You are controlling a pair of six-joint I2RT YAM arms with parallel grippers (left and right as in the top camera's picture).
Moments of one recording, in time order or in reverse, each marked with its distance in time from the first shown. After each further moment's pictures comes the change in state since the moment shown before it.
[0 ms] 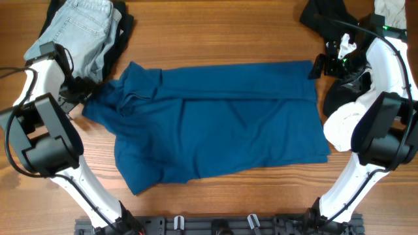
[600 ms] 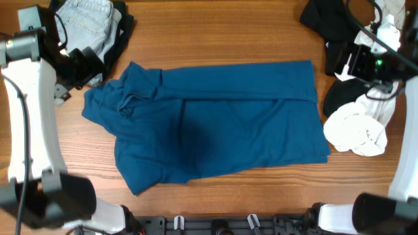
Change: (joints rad) left arm -0.160 -0.472 0.181 -0.395 0.161 0.037; right arm -0.001 -0.559 0.004 -0.208 -0.086 0.089
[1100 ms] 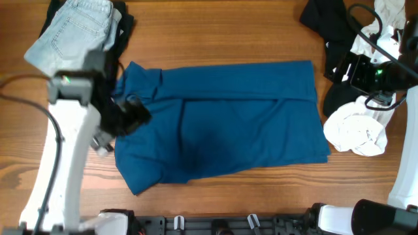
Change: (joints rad) left arm -0.314 -0.294 -0.409 -0.137 0.008 -0.385; right arm 0.000 -0.030 -0.044 -0.044 0.001 0.022
